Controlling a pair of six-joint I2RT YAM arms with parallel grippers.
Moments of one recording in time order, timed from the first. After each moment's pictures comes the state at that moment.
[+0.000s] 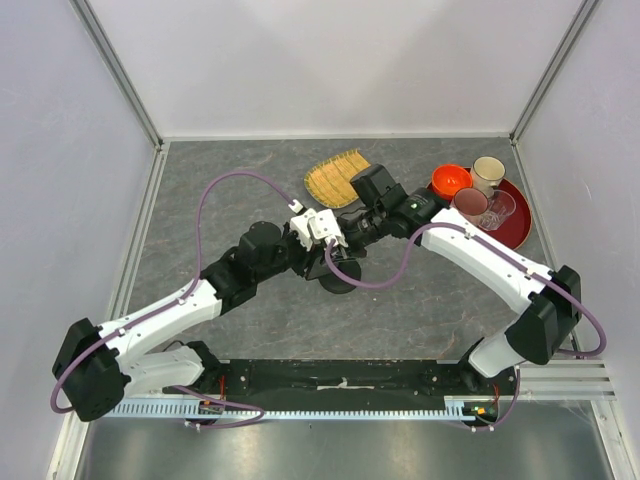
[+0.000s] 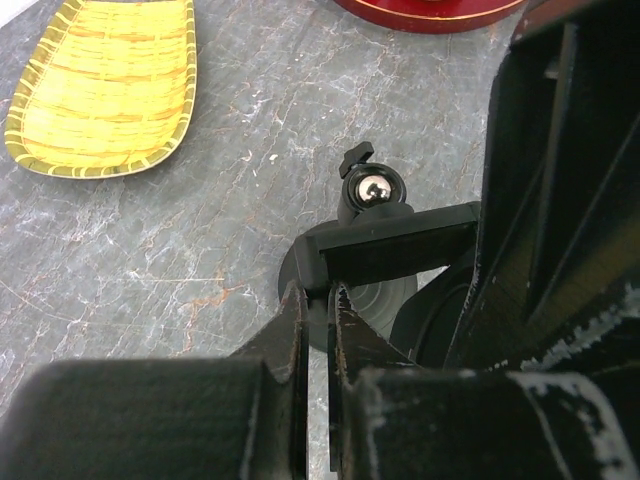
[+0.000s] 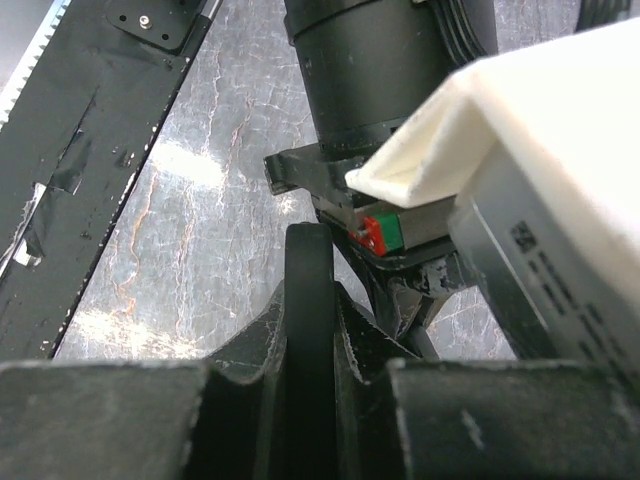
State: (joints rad) left arm -0.80 1.10 0.71 0.05 0.07 0.08; right arm 0.75 1.52 1.44 -0.78 -0.81 -0.96
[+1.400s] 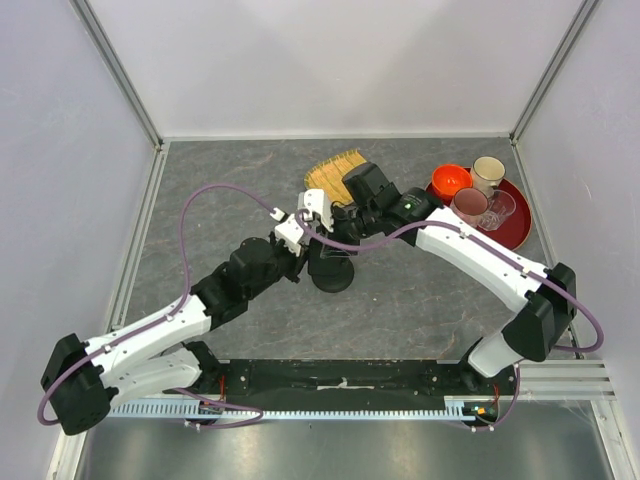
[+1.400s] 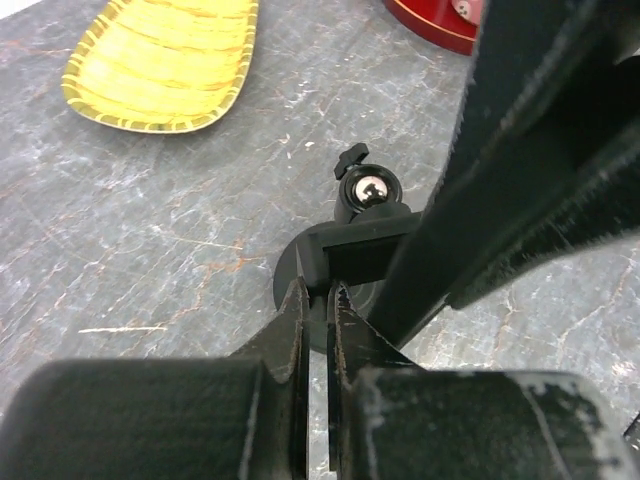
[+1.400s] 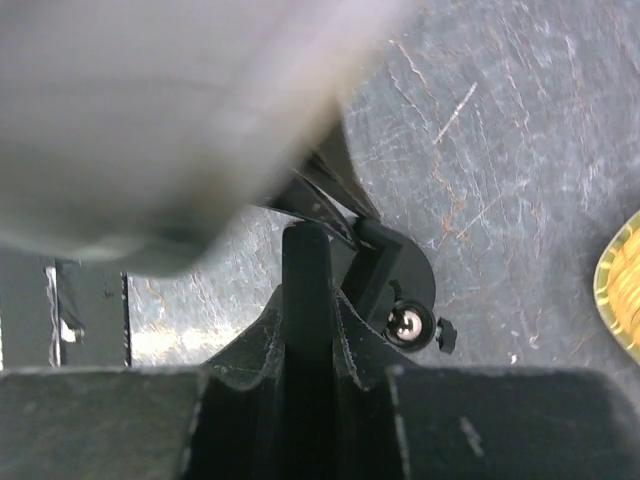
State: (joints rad) left arm -0.83 0.98 0.62 0.07 -0.10 -0.04; right arm 0.77 1.55 1.49 -0.77 -0.53 -0.57
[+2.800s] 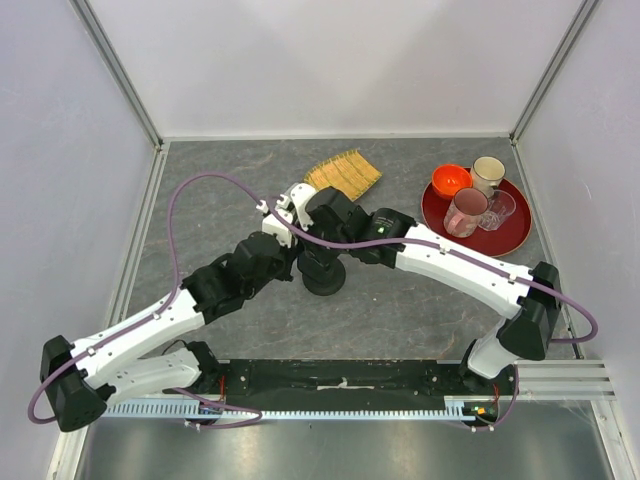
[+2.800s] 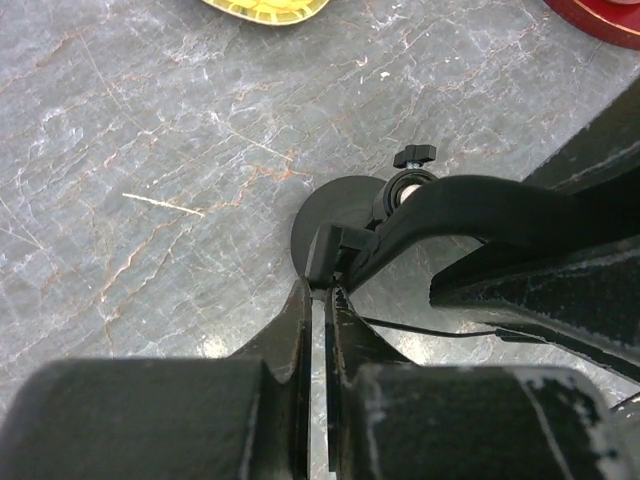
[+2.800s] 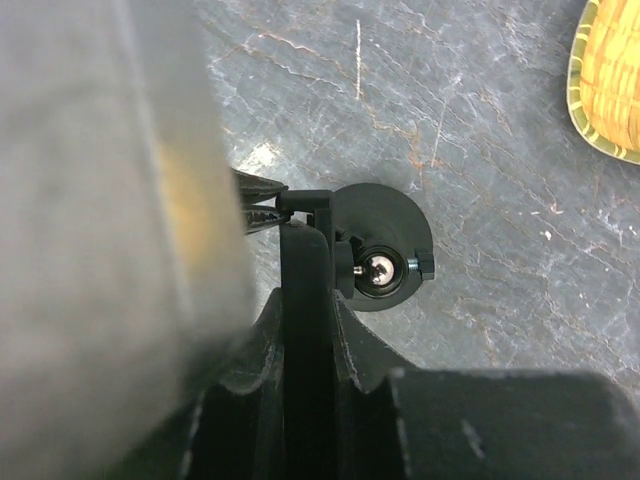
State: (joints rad) left arm -0.90 0.97 0.79 -0.33 -0.36 -0.30; right arm 1.00 1.60 1.53 -0.70 0.12 0.11
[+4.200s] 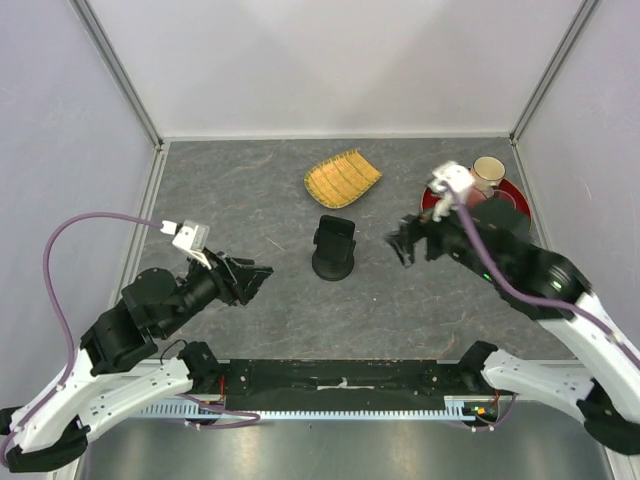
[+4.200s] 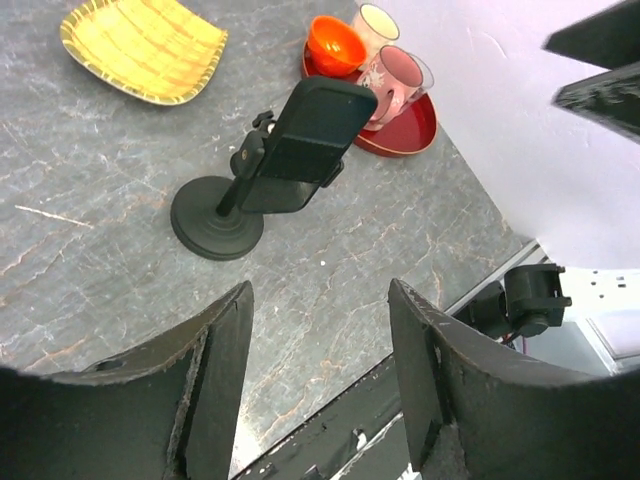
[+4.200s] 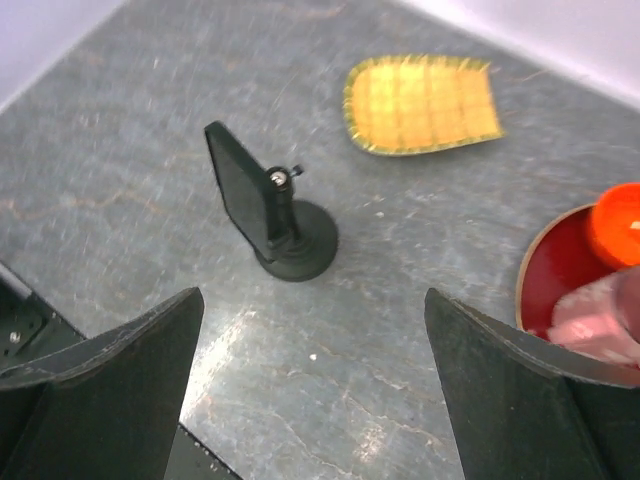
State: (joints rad) left arm -0.93 0.45 0.89 -0.61 -0.22 -0.54; right arm 0.78 0.98 1.33 -0.76 0.10 0.12
